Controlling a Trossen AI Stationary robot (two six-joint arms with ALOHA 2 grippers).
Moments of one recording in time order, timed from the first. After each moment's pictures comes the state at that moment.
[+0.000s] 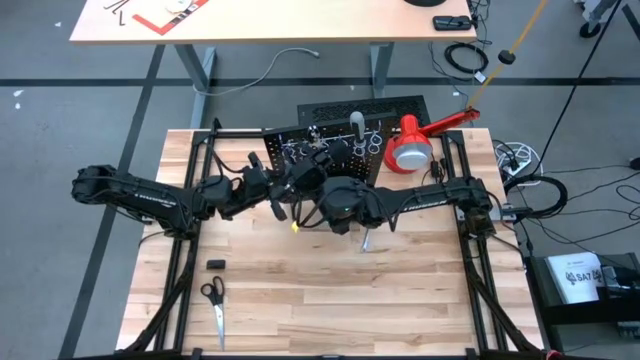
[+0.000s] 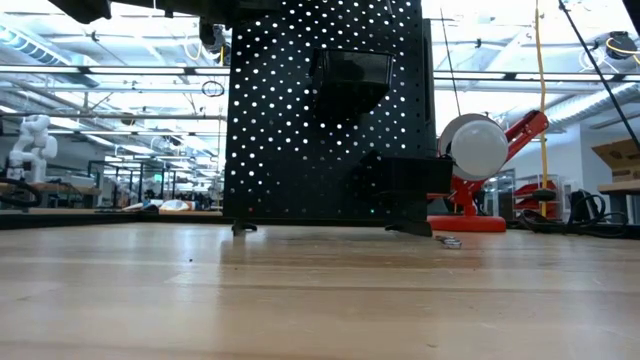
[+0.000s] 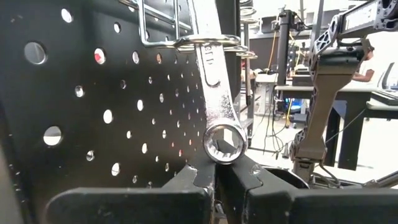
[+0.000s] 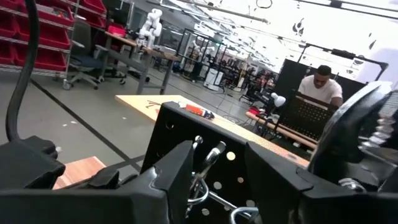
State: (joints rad) left arm -0.06 1.13 0.60 0.71 -0.48 0.12; right arm 0.17 2.01 2.02 0.17 1.17 -0.42
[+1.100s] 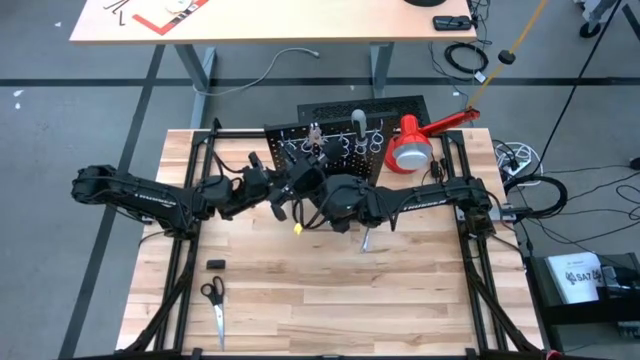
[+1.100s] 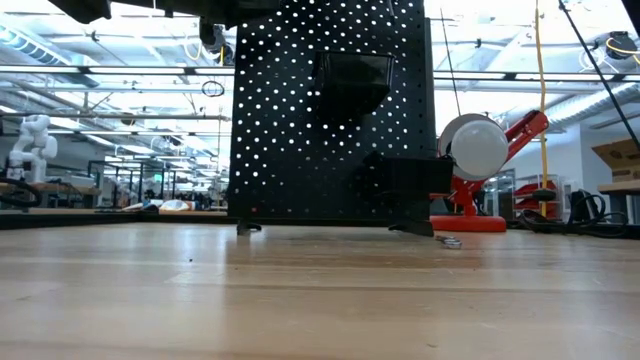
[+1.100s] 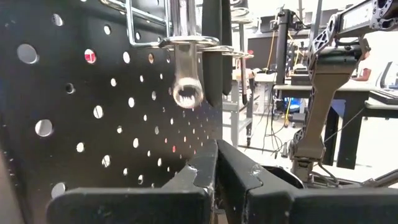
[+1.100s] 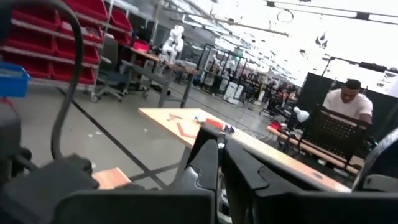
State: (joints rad) left arm -0.06 1.13 0.60 0.71 -0.47 0.12; right arm 0.16 2.01 2.02 0.22 1.05 -0.45
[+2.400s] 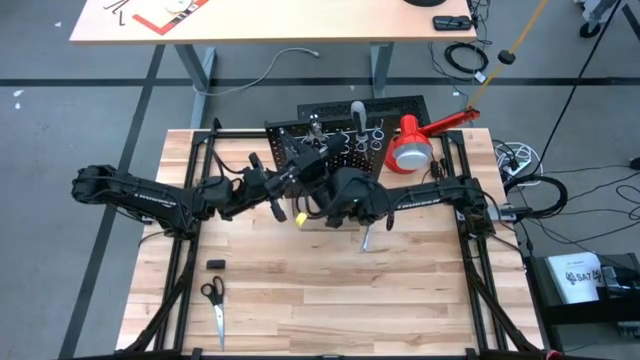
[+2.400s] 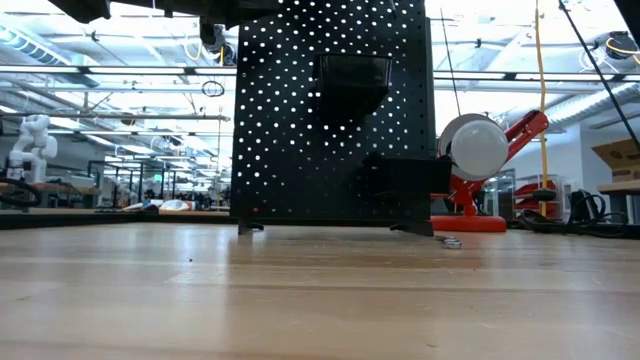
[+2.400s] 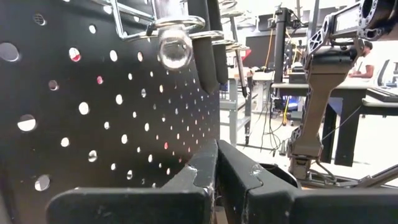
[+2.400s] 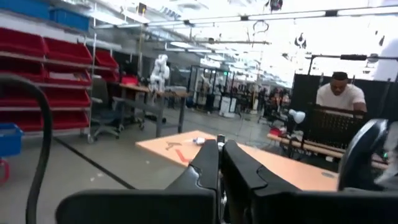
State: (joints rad) left arm -0.06 1.13 0.60 0.70 -0.47 0.12; right arm 0.14 2.04 2.02 0.49 1.05 -0.47
